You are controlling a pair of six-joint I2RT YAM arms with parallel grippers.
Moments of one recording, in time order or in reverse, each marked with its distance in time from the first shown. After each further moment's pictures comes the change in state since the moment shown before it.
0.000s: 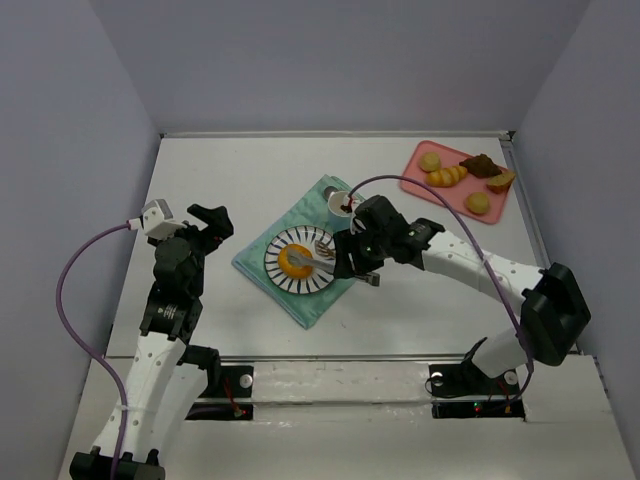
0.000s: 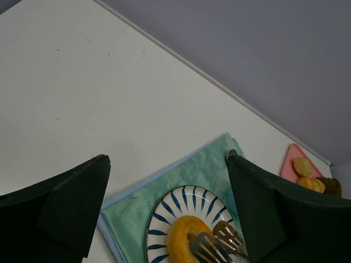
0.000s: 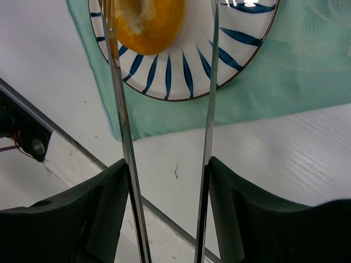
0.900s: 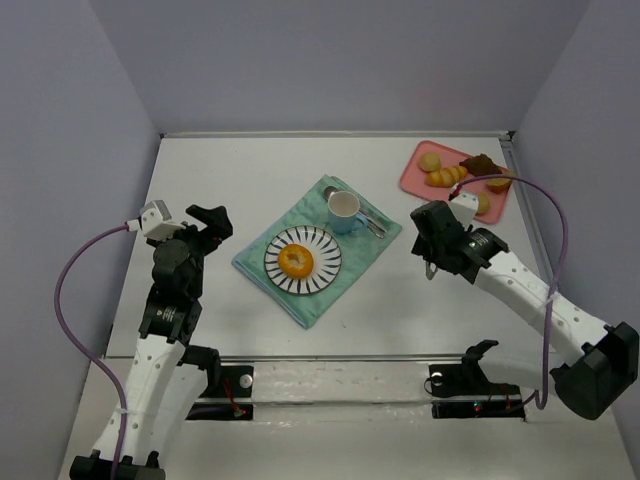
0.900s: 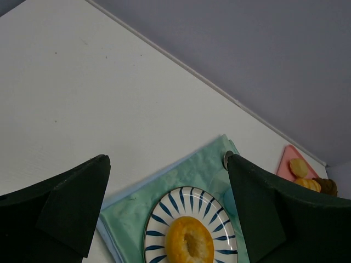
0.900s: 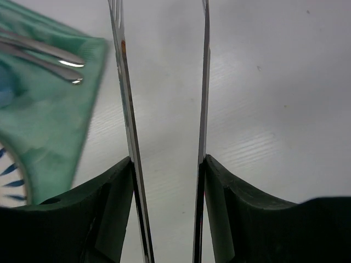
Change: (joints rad) left arm 0.000 -0.019 0.000 0.000 0.003 -0.001; right arm -0.137 -0.363 -0.075 -0.312 0.823 0.383
